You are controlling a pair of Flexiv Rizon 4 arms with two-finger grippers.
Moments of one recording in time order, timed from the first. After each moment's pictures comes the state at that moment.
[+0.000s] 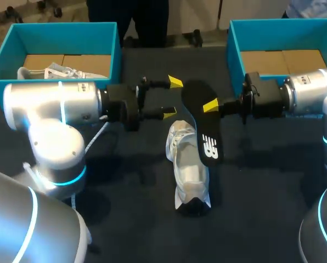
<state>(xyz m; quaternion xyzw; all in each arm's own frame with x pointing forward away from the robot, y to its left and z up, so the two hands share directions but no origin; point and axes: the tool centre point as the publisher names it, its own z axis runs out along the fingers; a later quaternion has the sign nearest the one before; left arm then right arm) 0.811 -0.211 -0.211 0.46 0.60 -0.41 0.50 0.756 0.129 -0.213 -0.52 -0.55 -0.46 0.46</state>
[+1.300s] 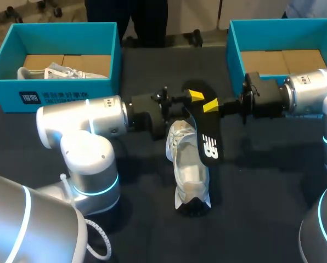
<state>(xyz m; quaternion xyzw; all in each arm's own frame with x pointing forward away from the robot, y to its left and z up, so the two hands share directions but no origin) 0.806 -0.269 -0.221 0.44 0.57 -0.44 0.54 0.756 0.129 -0.213 -0.52 -0.55 -0.46 0.46</state>
